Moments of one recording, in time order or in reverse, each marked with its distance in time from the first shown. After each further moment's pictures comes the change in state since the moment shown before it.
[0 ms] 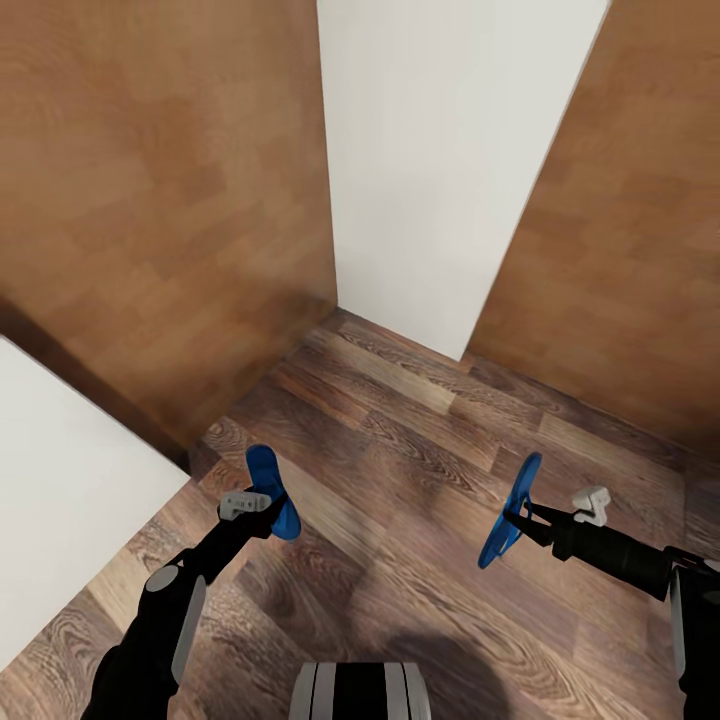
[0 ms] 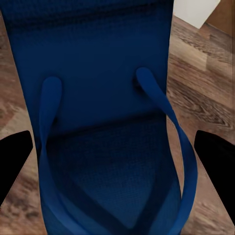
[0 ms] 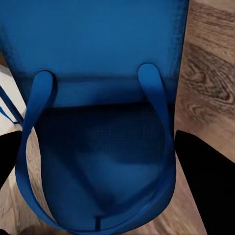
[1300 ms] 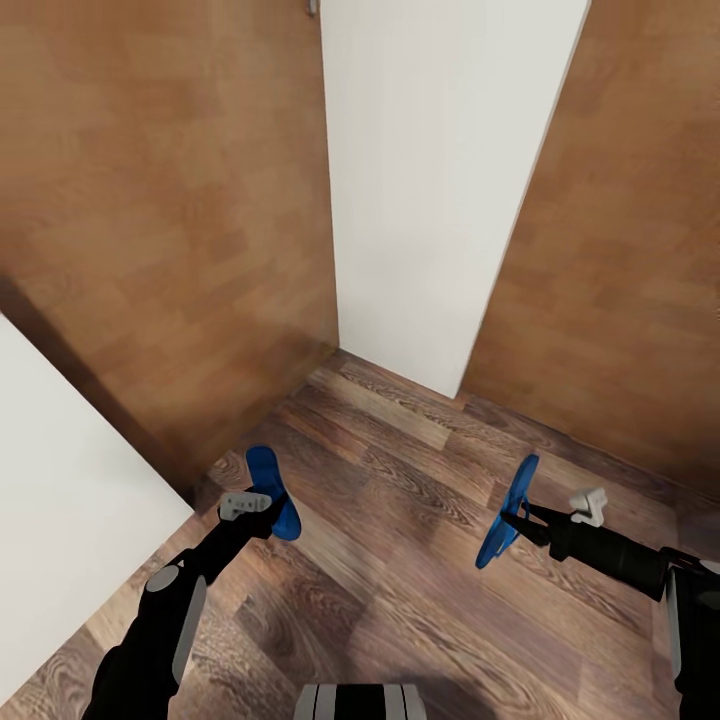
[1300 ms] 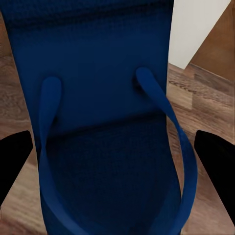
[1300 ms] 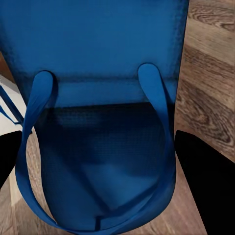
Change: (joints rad) left arm 0.001 -0.001 0.000 0.002 0.000 -0.001 0.001; right arm 0.000 0.010 0.002 0.002 0.003 -0.003 -0.004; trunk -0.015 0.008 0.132
